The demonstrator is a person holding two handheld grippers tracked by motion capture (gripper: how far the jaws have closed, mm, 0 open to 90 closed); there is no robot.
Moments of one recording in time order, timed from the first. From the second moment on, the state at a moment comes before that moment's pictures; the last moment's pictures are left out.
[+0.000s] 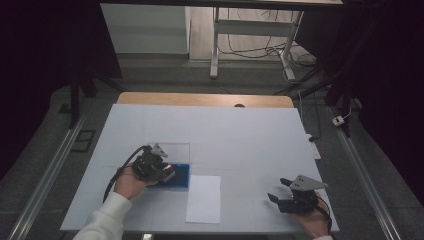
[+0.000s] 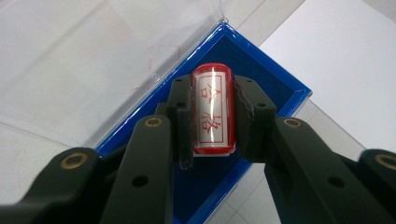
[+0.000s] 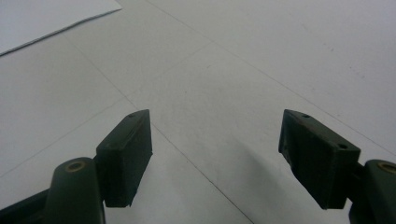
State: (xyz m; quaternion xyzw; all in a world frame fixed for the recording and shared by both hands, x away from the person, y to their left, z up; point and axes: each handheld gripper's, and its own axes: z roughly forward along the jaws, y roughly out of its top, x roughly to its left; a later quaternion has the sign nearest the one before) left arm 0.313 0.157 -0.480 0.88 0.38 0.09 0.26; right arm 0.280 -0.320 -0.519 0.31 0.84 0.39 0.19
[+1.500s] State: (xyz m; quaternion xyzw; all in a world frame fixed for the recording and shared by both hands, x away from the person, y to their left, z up) left arm 0.299 0.178 -0.438 0.87 0.37 0.10 0.31; right arm 0.279 -0.321 -0.520 0.31 0.84 0.39 0.19
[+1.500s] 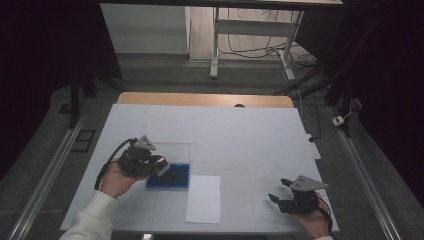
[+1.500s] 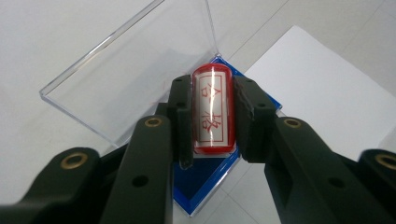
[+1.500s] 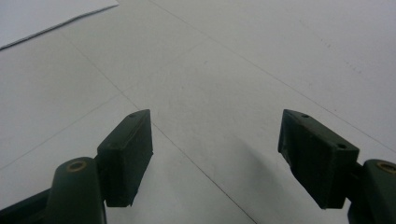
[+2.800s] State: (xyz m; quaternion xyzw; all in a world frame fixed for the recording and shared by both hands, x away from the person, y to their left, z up) left arm 0.317 0.162 -0.477 0.89 0.38 0.09 0.24; right arm 0.279 -0.322 -0.520 0.31 0.85 0.39 0.19
